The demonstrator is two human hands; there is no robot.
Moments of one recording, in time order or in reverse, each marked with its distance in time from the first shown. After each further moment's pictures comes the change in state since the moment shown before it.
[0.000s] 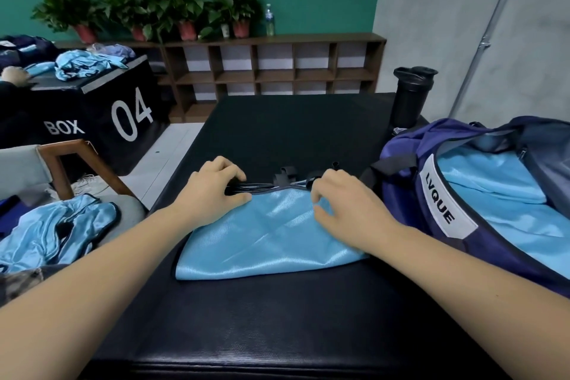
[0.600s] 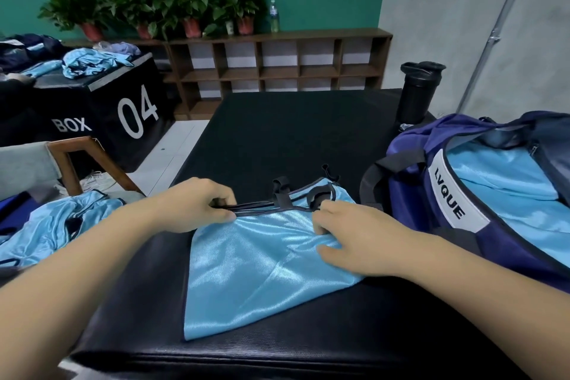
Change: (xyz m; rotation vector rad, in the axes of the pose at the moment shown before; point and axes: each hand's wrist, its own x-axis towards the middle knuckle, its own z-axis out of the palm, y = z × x) left_hand -0.036 0.002 -0.053 0.009 -0.401 0.065; right_hand -0.030 -0.032 -0.024 -0.022 -0.401 -0.057
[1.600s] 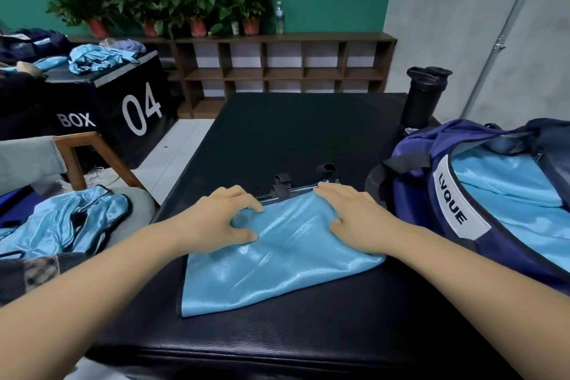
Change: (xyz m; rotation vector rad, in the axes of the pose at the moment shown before) left_hand -0.012 0.017 0.036 -0.079 0.053 0.036; right_hand 0.036 0.031 0.018 0.139 0.002 0.202
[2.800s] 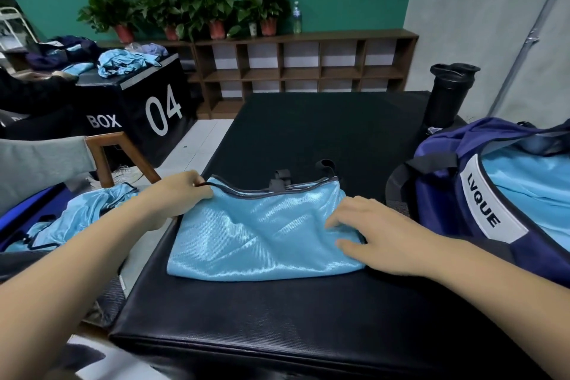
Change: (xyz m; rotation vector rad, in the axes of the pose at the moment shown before) left_hand -0.026 -0.041 -0.056 -0.309 0.245 -0.685; right_hand -0.025 -0.010 -0.002 0.055 0.062 -0.319
